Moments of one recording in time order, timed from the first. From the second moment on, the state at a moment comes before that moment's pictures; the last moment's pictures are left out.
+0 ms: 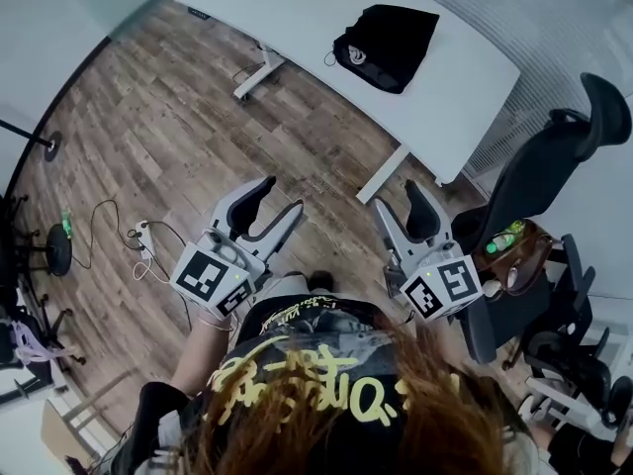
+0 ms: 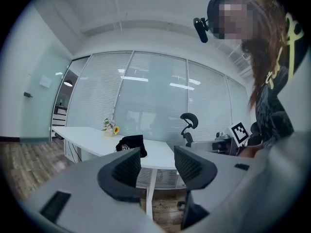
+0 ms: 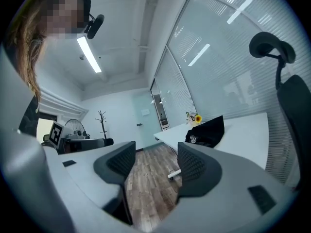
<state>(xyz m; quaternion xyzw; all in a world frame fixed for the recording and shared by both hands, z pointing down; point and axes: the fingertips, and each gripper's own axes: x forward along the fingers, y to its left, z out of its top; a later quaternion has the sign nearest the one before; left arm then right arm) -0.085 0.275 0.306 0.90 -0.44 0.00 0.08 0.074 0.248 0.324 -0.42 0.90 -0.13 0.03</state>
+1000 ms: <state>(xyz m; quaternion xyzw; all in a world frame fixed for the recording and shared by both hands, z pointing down) -0.126 0.241 0.325 0.88 -0.47 -0.01 0.10 0.044 0.209 0.333 -0.41 0.91 -0.11 0.01</state>
